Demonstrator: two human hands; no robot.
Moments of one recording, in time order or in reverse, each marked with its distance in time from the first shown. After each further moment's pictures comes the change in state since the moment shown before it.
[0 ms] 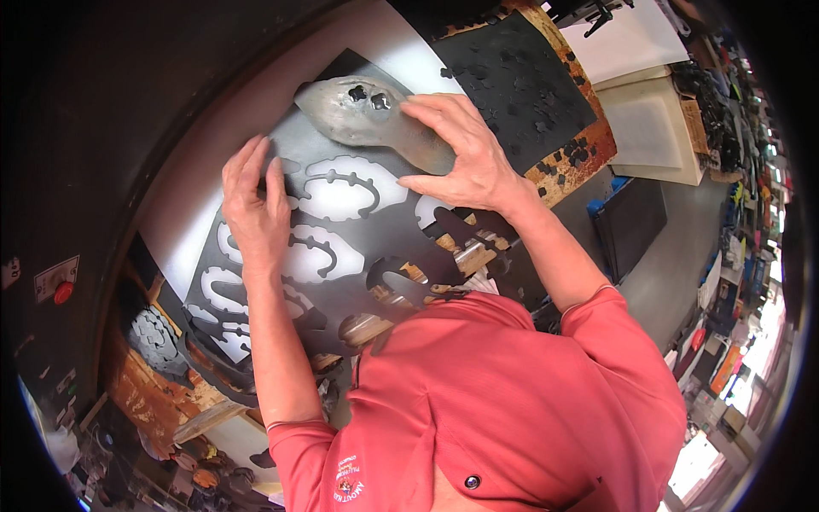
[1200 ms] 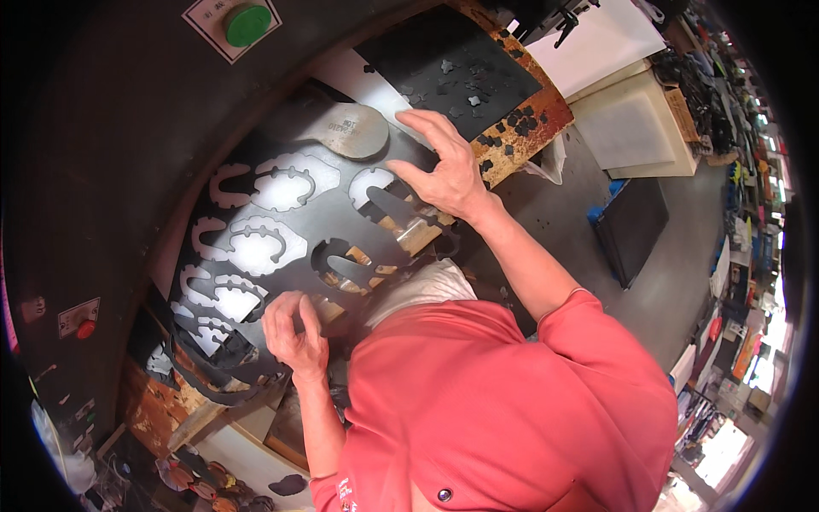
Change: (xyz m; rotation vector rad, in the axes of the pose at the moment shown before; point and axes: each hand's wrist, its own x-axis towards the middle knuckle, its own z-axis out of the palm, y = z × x) left_hand -0.203 0.074 -0.028 0.100 0.052 0.029; right_hand -0.069 -0.008 -0.023 0.070 0.214 0.157
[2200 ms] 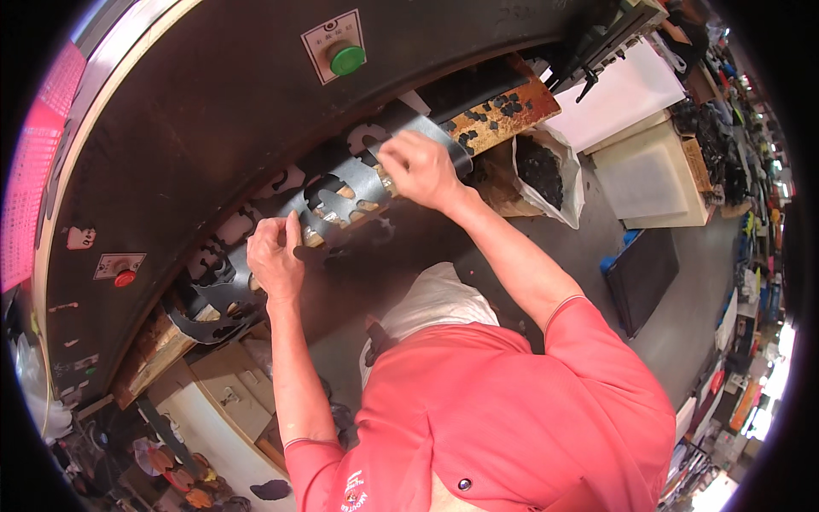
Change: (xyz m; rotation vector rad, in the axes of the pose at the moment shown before) left_hand -0.002 0.009 0.008 0.145 0.111 -0.087; right_hand -0.052 -0.042 0.005 -0.015 0.028 -0.225
